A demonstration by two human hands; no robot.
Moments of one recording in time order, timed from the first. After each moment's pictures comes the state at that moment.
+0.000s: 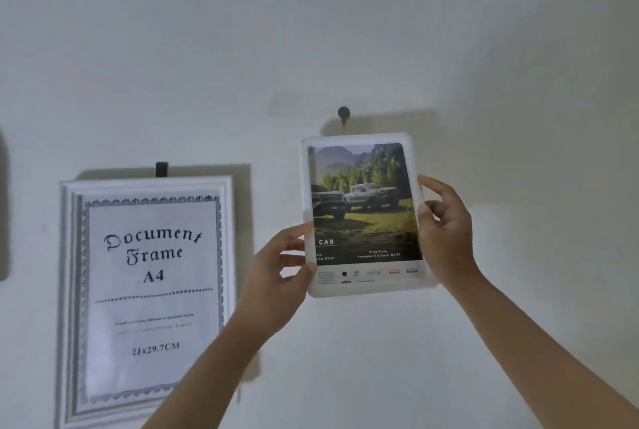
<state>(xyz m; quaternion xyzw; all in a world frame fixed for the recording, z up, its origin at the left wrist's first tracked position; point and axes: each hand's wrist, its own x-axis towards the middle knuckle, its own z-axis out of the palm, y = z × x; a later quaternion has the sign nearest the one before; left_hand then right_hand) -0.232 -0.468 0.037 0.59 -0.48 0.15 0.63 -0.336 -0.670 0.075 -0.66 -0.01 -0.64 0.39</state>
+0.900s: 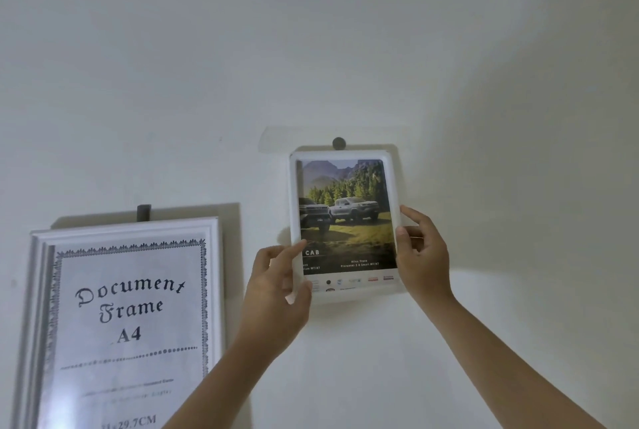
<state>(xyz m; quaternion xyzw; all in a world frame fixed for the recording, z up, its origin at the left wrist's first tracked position) -0.178 -0.511 0.059 0.62 -0.47 0.35 0.52 -0.259 -0.717 0.086 -0.64 -0.01 -0.69 0.35</state>
